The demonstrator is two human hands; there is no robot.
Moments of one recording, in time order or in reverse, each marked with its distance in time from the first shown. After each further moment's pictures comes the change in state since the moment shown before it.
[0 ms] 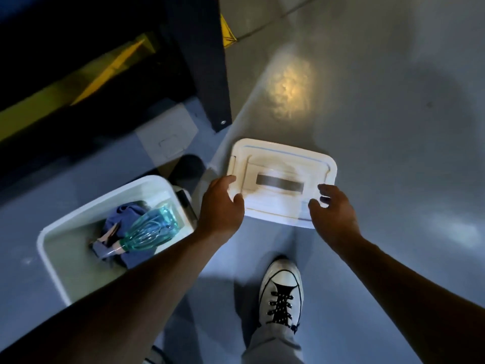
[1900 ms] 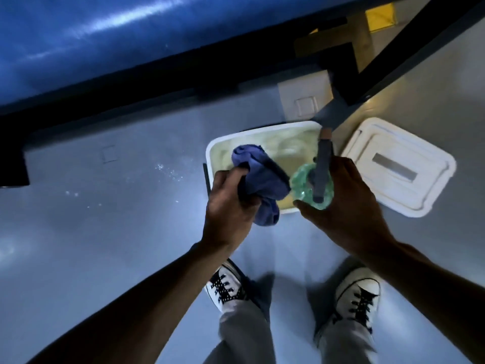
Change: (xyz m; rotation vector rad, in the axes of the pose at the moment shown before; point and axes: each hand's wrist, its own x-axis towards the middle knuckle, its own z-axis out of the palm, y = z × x) left_hand -0.153 -0.172 -0.186 -0.210 0.392 0.075; right_hand -0.222 -0.127 0.125 -0.351 -0.219 -0.920
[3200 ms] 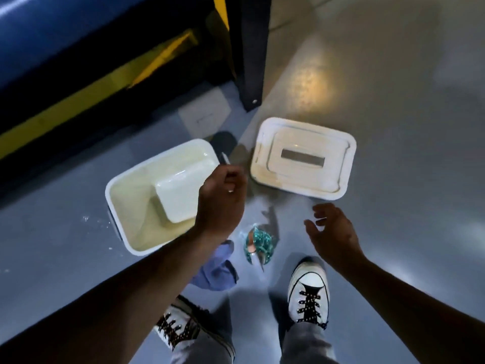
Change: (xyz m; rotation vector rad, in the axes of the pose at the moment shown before) left_hand 0.006 0.107 0.162 -0.063 -0.189 -0.003; right_hand -0.099 0.197 -0.034 0.160 0.062 0.682
